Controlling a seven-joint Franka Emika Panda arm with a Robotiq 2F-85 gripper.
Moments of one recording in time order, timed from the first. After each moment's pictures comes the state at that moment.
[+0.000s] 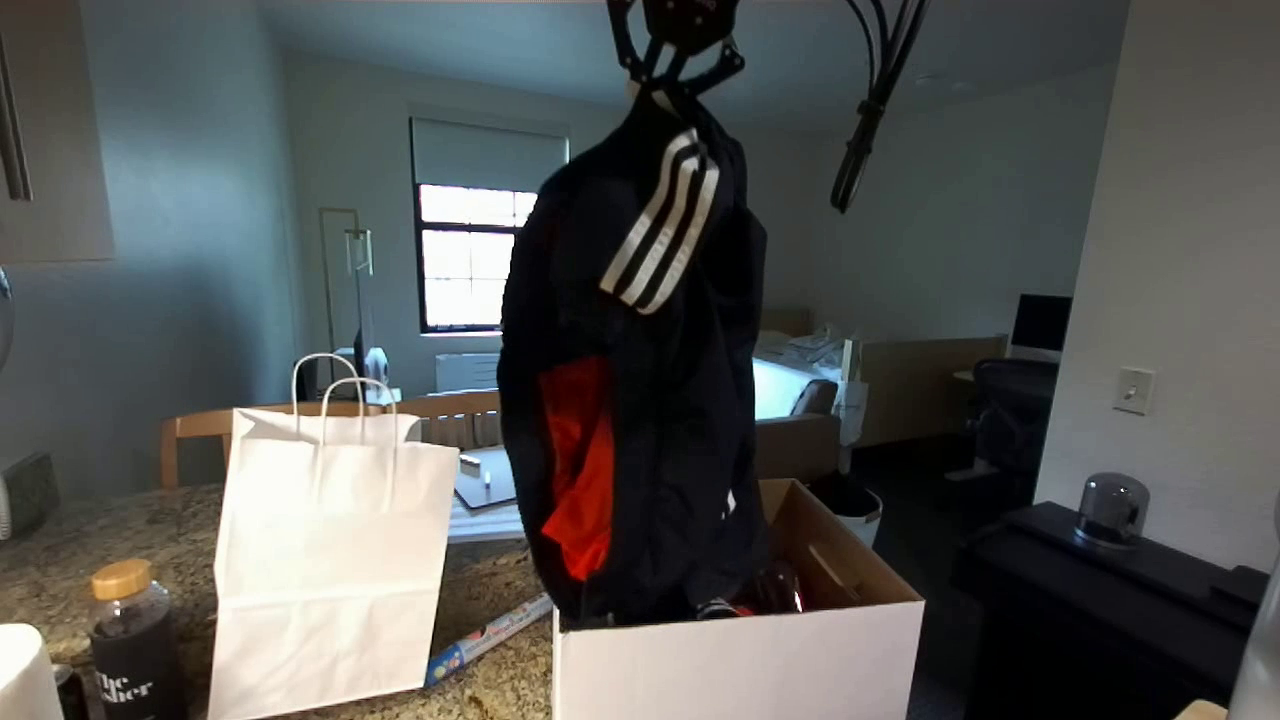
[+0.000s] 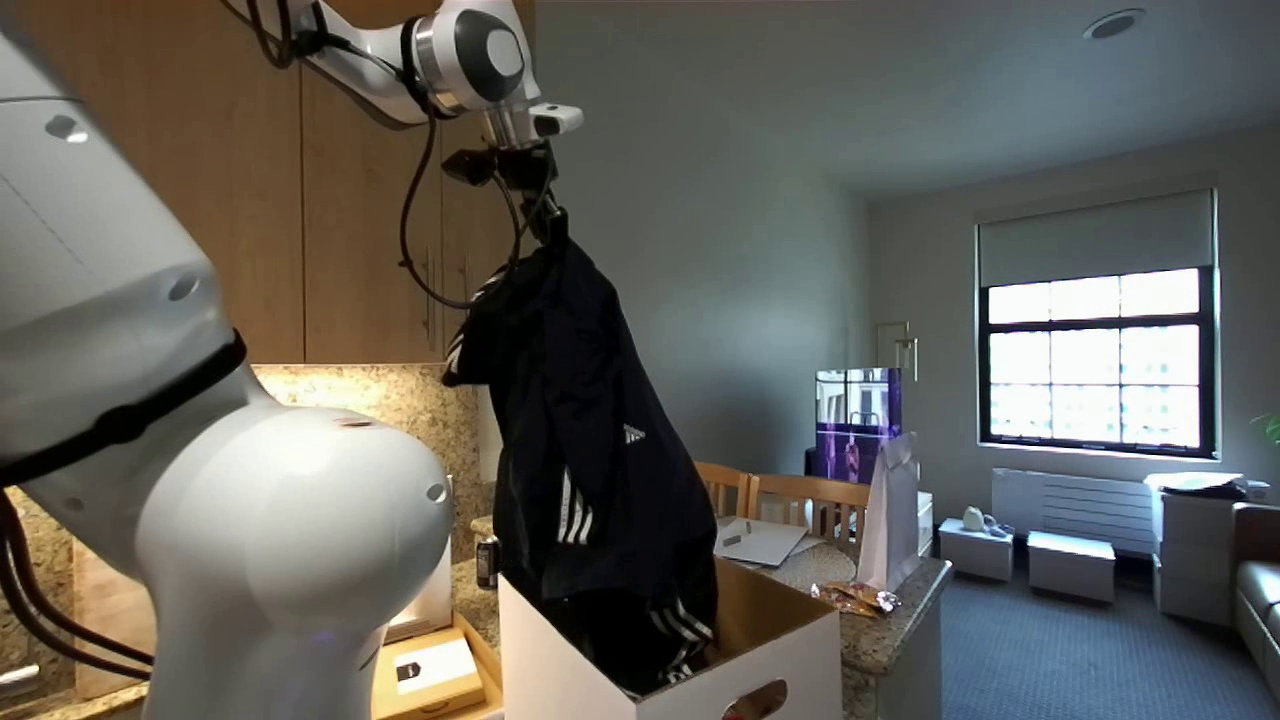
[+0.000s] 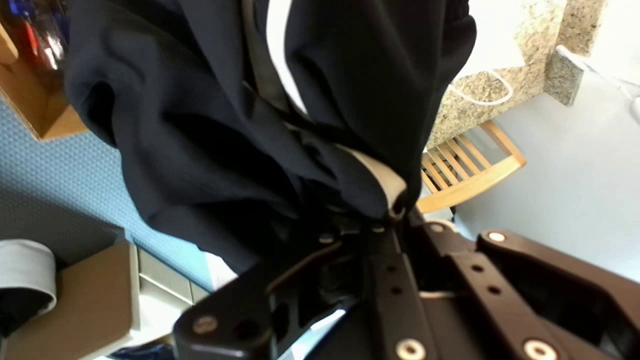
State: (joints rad) arm 0.09 -0.60 0.30 -2.07 0.11 2.09 0.82
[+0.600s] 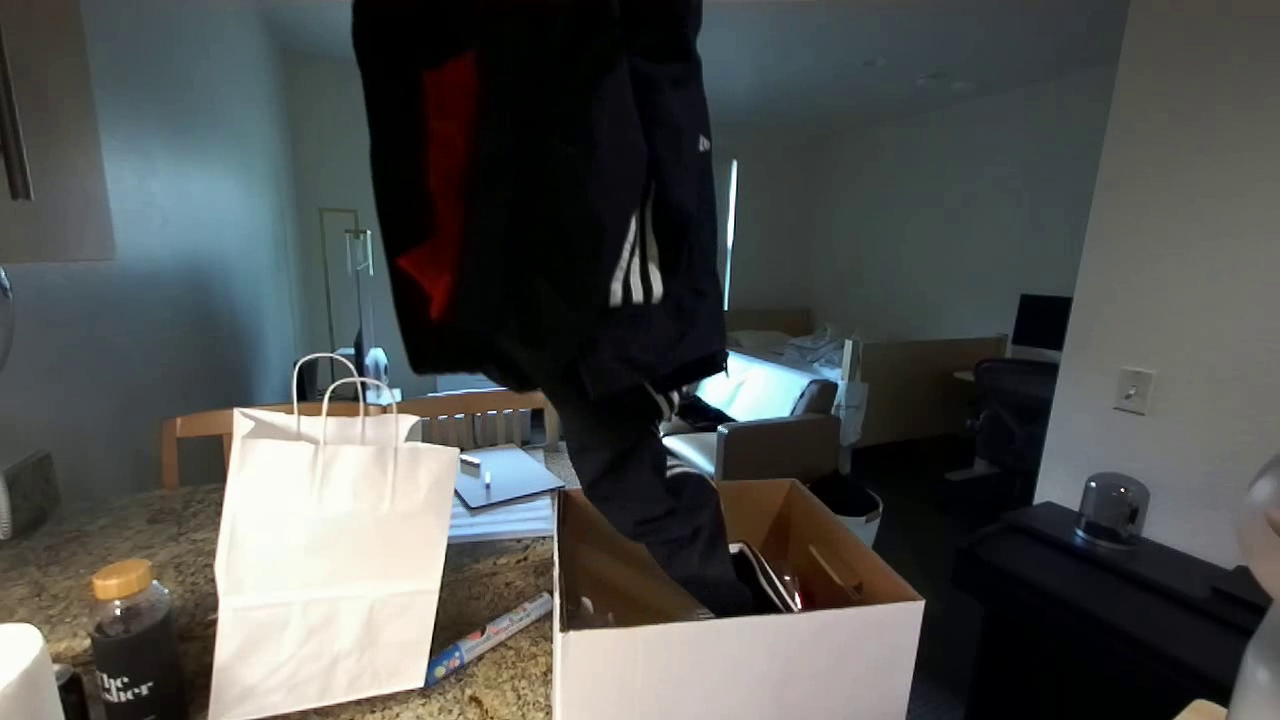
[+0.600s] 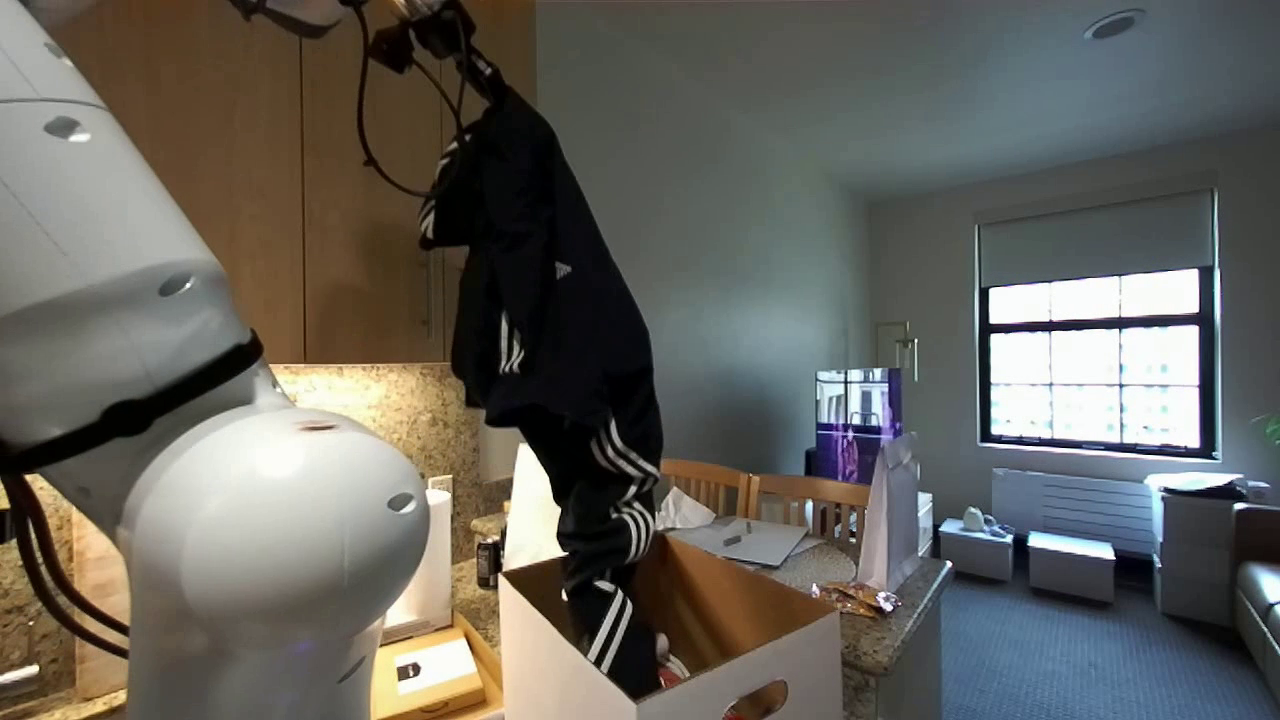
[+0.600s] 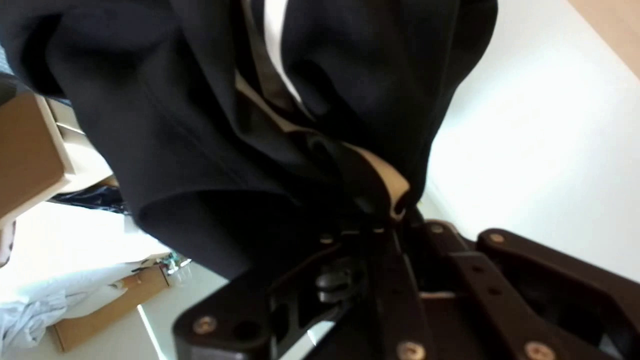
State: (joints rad) arm -0.07 -0.55 0.54 -1.57 -0.15 2.08 1.12
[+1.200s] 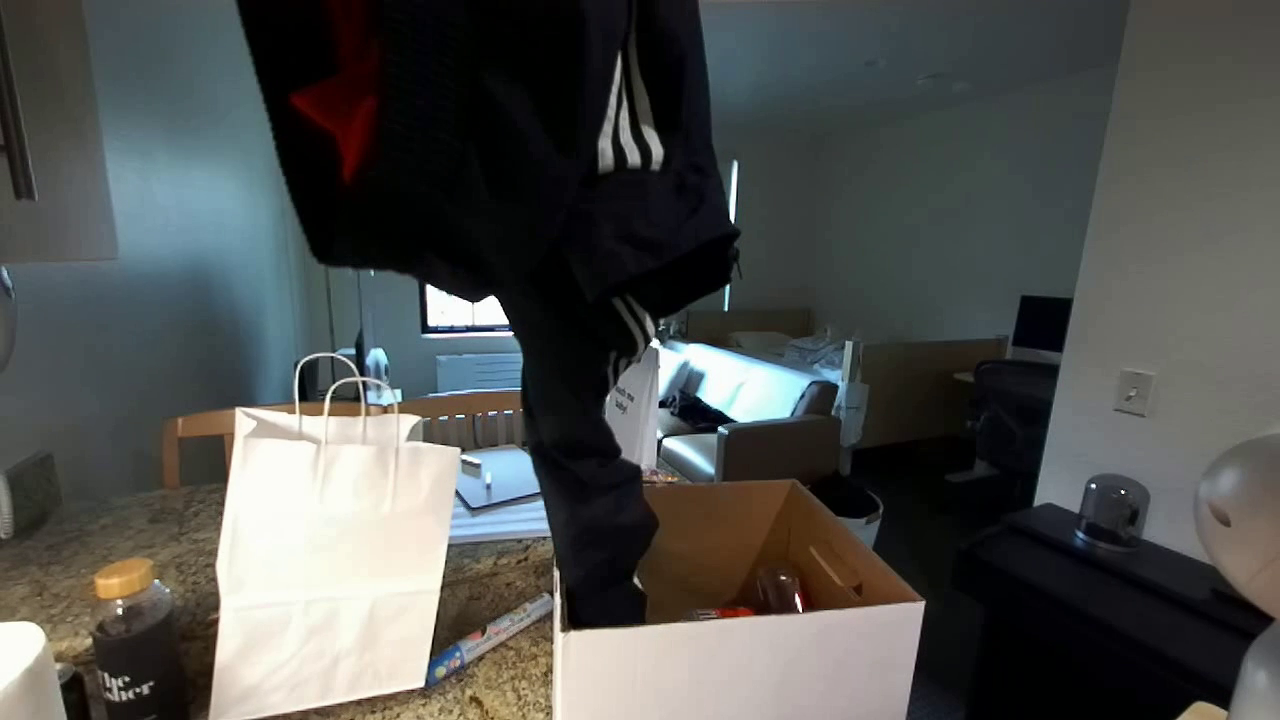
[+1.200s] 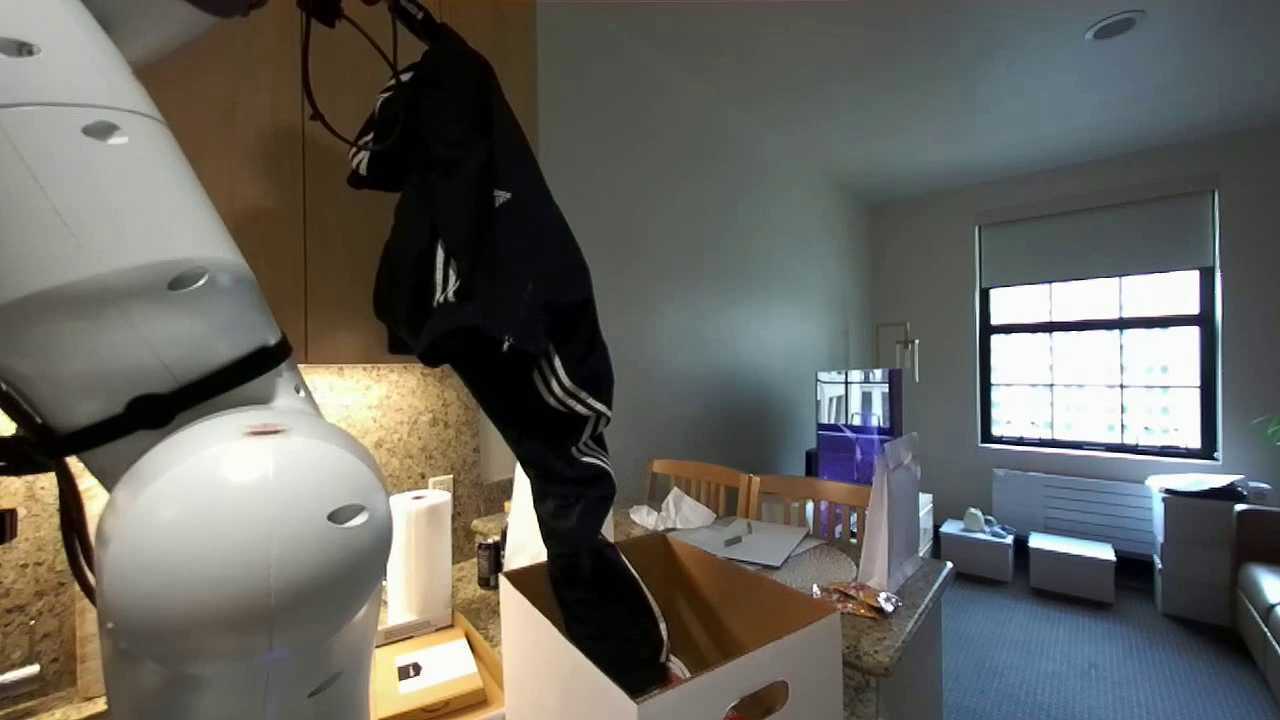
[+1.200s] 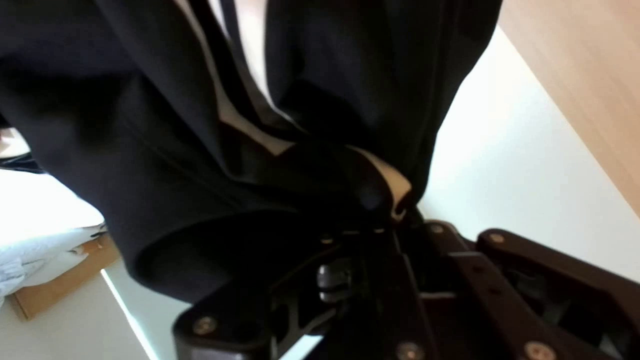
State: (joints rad) arm -0.25 -0.43 0.84 -1.20 -0.28 1.95 1.24
